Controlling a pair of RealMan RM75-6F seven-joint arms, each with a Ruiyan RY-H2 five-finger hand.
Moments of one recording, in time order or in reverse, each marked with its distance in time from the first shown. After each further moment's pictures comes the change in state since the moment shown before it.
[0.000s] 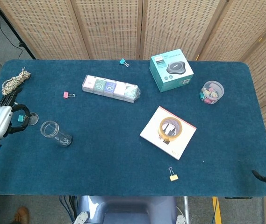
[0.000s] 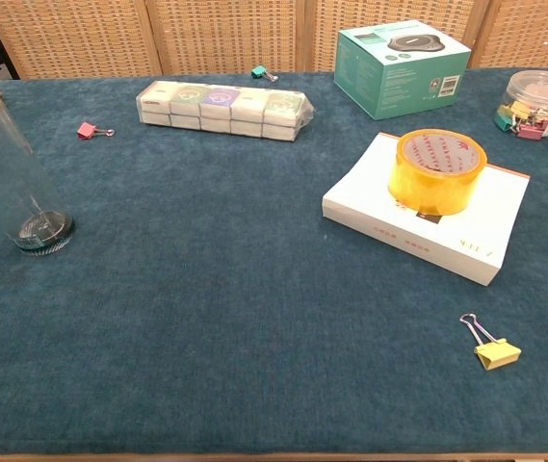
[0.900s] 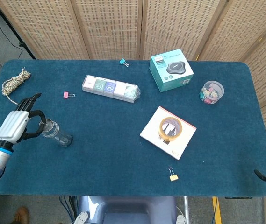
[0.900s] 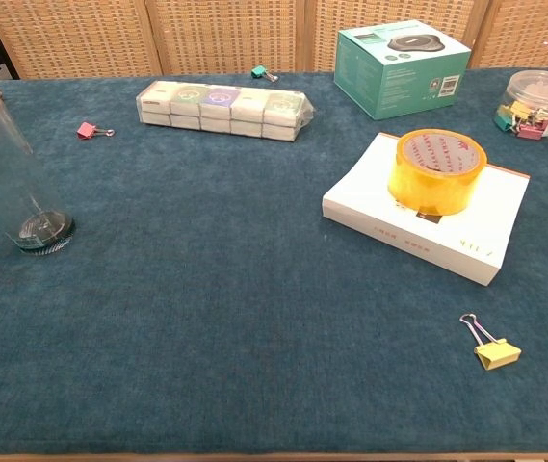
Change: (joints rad) left arm -0.041 0.018 0.041 -0.130 0.010 -0.005 0.074; right arm -0.004 0.010 0.003 -0.001 0.005 0.003 0.021
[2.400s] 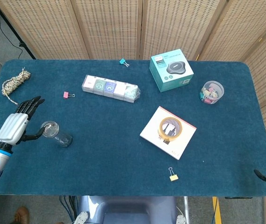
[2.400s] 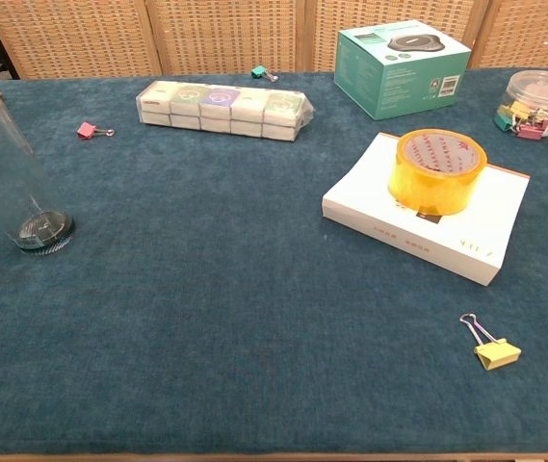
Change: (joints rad) left arm 0.004 -0.028 0.046 0.078 0.050 0.038 -0.064; right arm -0.001 0.000 0.002 -0.002 0.002 0.001 -0.002
